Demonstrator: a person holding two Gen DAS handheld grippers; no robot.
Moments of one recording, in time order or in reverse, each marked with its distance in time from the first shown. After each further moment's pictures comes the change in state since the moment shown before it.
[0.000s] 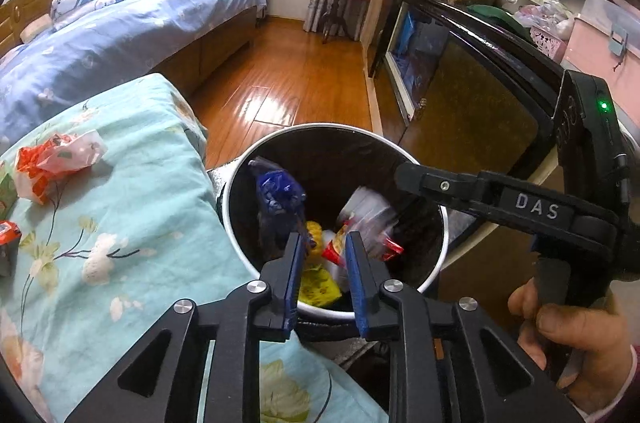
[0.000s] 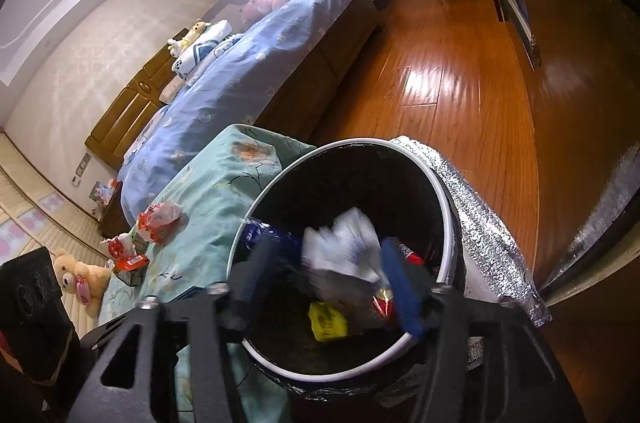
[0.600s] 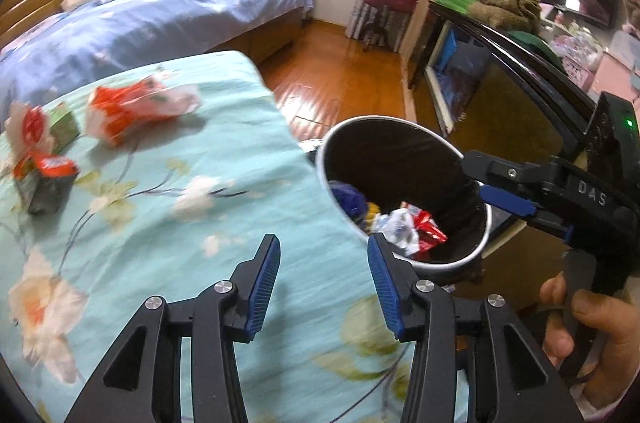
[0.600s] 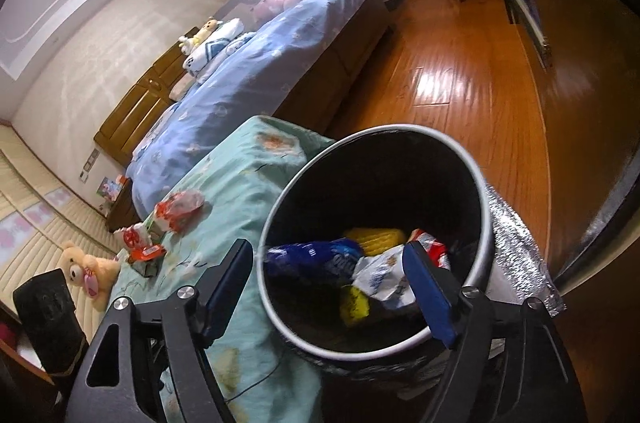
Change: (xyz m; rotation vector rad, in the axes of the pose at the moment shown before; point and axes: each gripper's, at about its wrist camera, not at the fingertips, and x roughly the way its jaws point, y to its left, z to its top) left arm -0.048 0.048 -0.039 -0.121 -0.028 0.079; right arm -0.002 0.036 -0.019 -0.041 0.003 0.030
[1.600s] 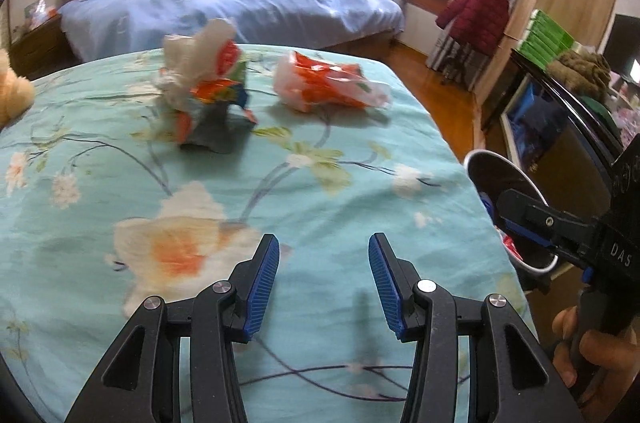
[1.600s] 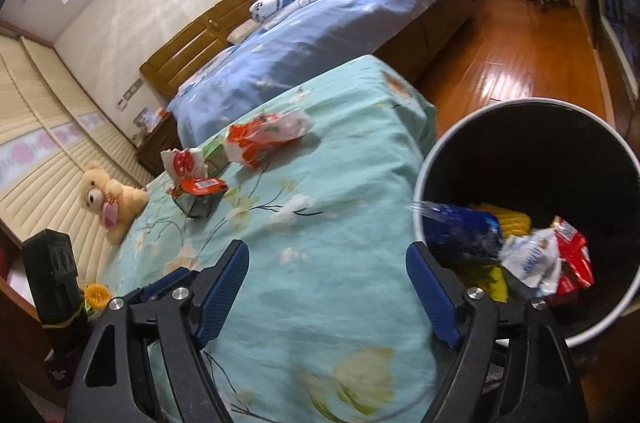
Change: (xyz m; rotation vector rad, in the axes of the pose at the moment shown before) left arm -0.066 0.105 -0.027 -0.225 -0.055 0.166; right arm 0.059 0.109 -0.037 -0.221 0.114 0.129
